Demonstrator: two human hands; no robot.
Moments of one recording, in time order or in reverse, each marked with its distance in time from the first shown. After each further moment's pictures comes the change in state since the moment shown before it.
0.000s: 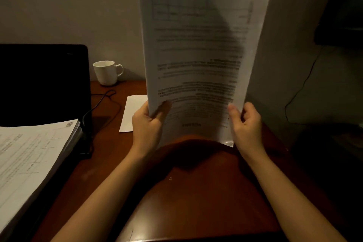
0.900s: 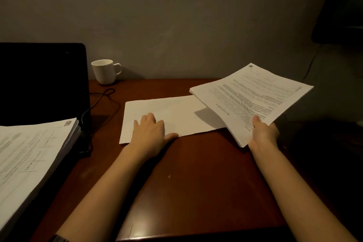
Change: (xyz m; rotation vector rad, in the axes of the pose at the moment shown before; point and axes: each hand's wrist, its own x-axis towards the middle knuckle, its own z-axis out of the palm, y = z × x) left_hand 0.015 -0.046 -0.011 1.466 -0.639 -0.125; right_hand 0.022 0.032 -0.023 0.271 0.503 0.739
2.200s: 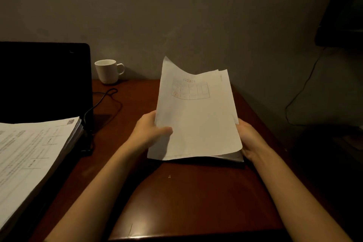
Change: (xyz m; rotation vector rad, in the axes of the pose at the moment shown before) left_hand -0.016 0.008 -0.024 -1.078 0.020 -0.136; right_hand -0.014 0.002 0.003 -0.310 -0.731 0.074
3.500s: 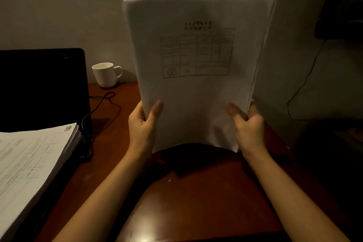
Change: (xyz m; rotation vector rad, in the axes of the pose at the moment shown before) left_hand -0.010 0.005 0.002 -0.593 0.295 0.462; right_hand -0.022 -0.013 0.026 0.040 0.295 -0.556
